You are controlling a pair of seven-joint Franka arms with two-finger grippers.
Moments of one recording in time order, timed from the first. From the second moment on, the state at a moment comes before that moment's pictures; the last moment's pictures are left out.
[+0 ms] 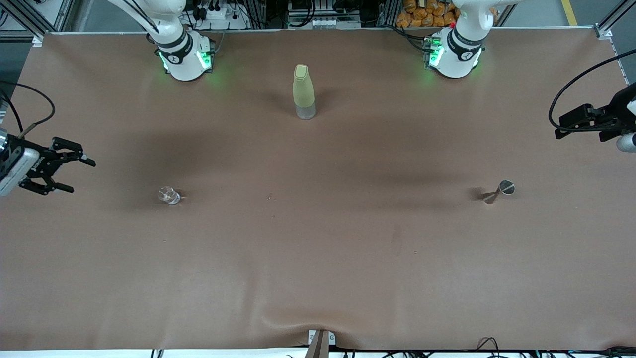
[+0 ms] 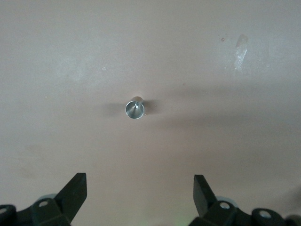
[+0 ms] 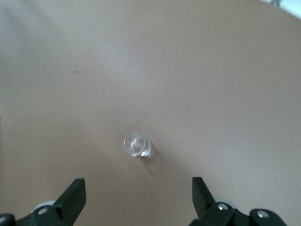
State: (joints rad) left arm 0.13 0.03 -0.10 -1.56 -0.03 1.54 0.10; right arm -0.29 0.18 -0.11 -1.92 0.62 1.91 -1.50
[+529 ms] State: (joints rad) left arm 0.13 0.03 -0.09 -1.56 -0.03 1.54 0.14; right arm -0.36 0.45 -0.11 -1.92 1.02 1.75 -2.14
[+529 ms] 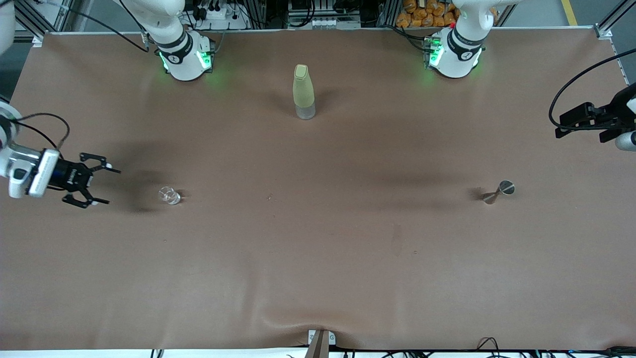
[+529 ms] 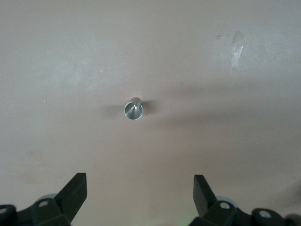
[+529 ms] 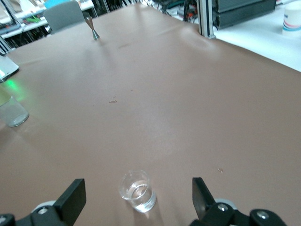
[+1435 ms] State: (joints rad) left arm 0.41 0.18 -0.08 -1.57 -0.40 1.54 0.79; right arm -0.41 0.77 -0.11 -1.83 1.18 1.57 -2.54
